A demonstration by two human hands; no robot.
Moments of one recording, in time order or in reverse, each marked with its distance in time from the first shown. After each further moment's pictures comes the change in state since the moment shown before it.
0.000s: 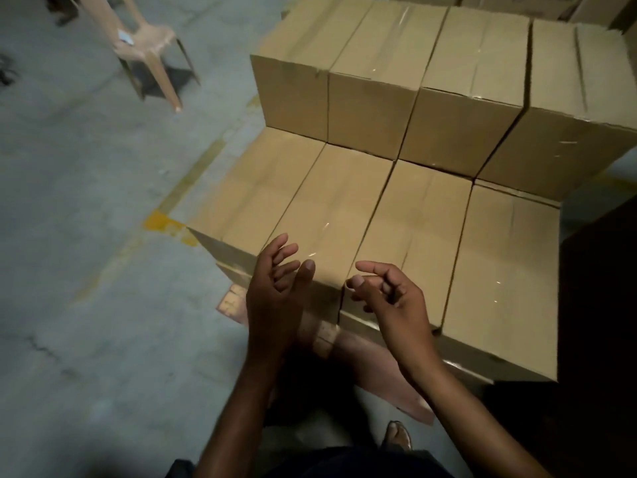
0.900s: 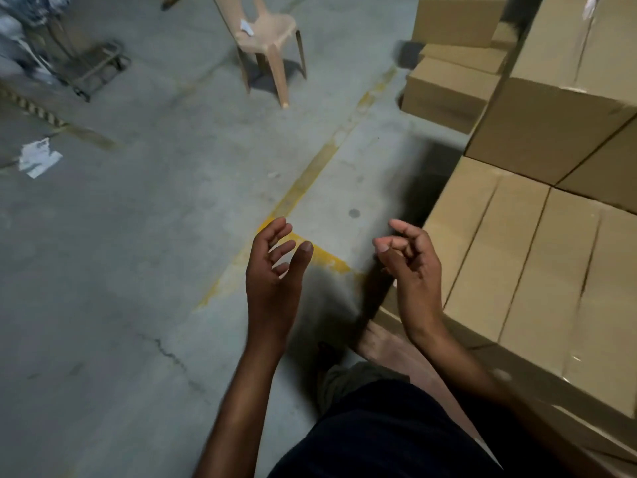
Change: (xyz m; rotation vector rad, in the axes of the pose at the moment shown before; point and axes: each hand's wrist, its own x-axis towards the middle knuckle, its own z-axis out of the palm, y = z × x) left_hand 0.360 -0.061 -0.472 -0.023 0.199 -0.040; right_hand 0.212 0.016 0.571 0.122 -0.034 -0.134
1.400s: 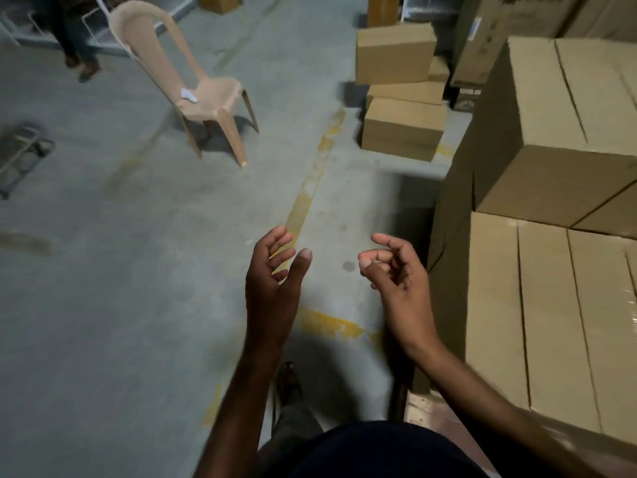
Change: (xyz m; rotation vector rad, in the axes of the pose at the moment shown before) left_hand 0.321 0.018 -0.009 0.007 -0.265 0.089; right_hand 0.210 0.005 0.180 -0.077 0.197 -0.056
